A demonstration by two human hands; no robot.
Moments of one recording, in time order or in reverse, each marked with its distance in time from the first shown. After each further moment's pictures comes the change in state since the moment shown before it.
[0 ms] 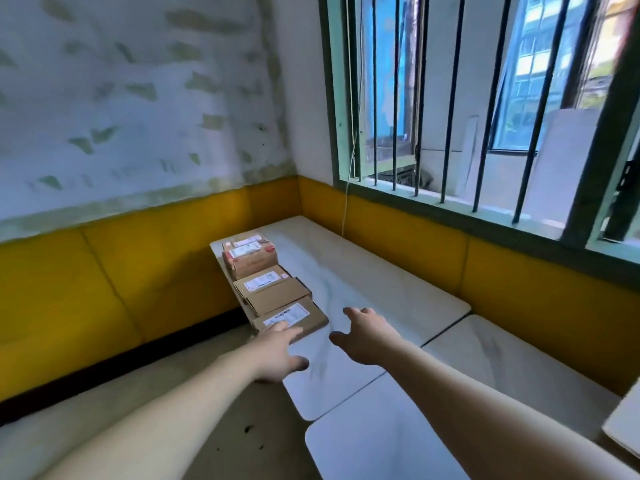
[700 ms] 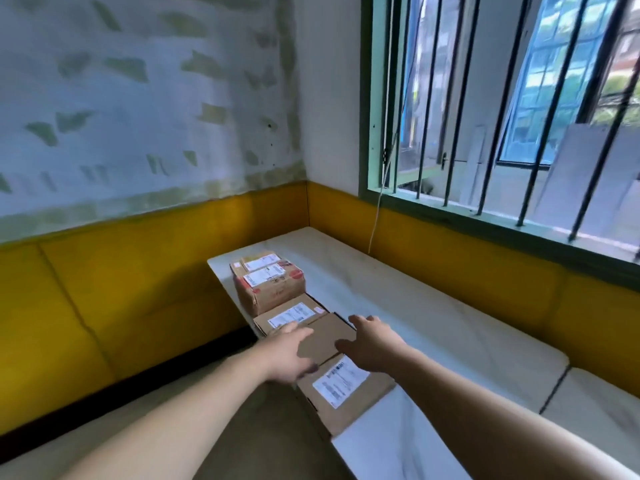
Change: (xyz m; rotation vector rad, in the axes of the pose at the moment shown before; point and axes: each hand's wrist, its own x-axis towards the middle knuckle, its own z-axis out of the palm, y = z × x) left_hand 0.188 -0.189 -0.094 -0.061 -0.016 0.138; right_hand 0.234 -0.144 0.056 -0.016 0.003 0.105
